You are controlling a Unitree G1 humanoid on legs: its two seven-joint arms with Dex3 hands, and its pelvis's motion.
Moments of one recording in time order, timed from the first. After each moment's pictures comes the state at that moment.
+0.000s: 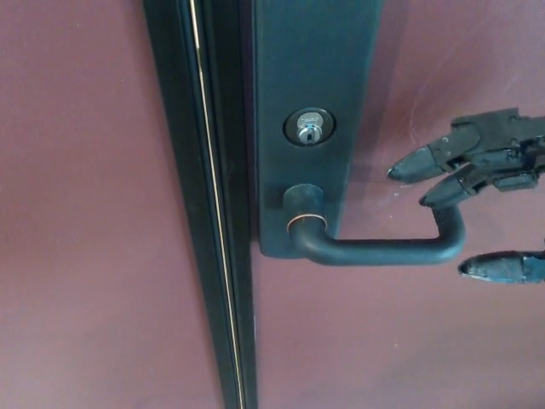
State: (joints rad) left_arm -0.08 0.55 0.00 1.33 0.16 -0.22 -0.15; right_arm -0.31 -0.96 -0.02 -0.65 0.35 0.43 0.51
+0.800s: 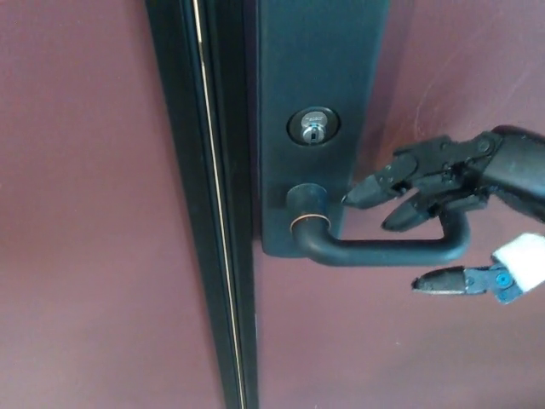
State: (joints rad) left_arm -0.09 0.55 -0.02 1.34 0.19 -0.22 -0.14; right_arm -0.42 -0.89 0.17 -0.68 0.24 0.58 0.54
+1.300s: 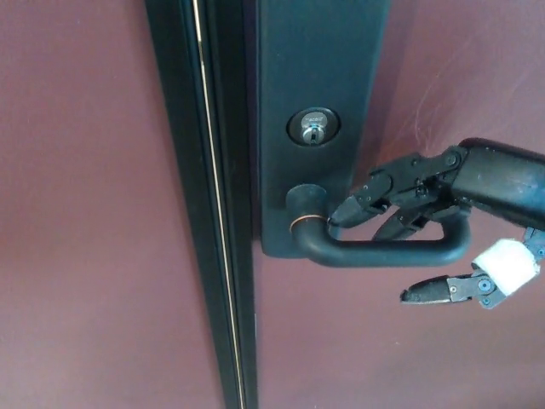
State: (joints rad) left_arm -0.08 0.56 -0.02 1.33 0.19 -0.22 -0.14; right_arm -0.49 -0.90 0.24 -0.66 0.18 0.62 0.61
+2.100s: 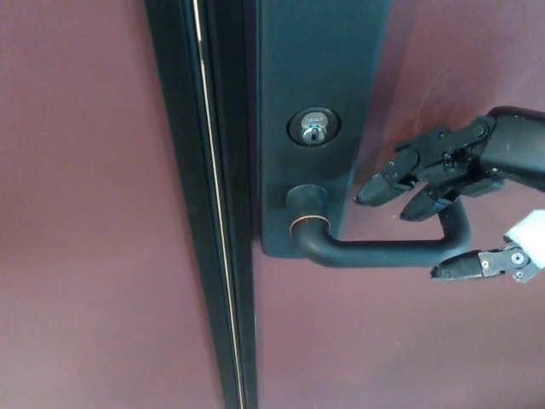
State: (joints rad) left_arm -0.07 0.57 -0.02 1.33 0.19 -0.23 -0.14; right_arm -0.57 -0.95 0.20 -0.64 0.15 0.65 0.71
